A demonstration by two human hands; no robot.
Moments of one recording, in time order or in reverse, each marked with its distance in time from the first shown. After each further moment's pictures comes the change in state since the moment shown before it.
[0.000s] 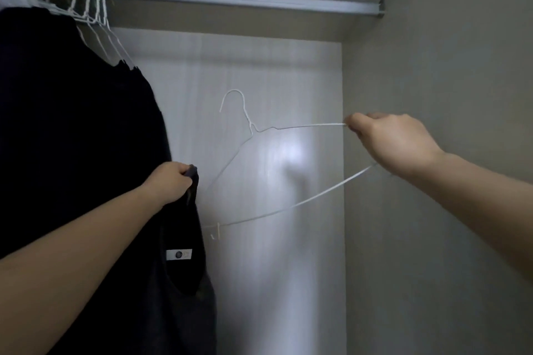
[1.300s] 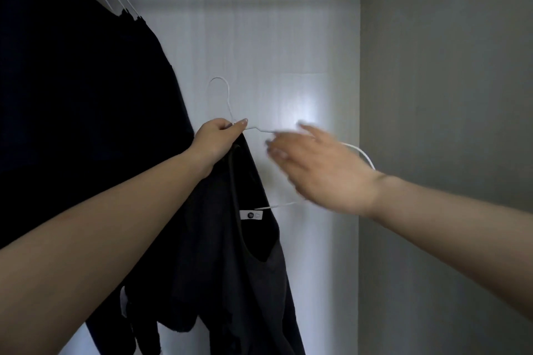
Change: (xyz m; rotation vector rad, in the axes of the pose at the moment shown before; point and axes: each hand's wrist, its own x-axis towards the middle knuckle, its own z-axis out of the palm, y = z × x) left_hand -0.045 0.023 0.037 -0.367 -0.061 -0.016; right_hand -0.078 -0.140 0.012 0.110 0.168 -0.621
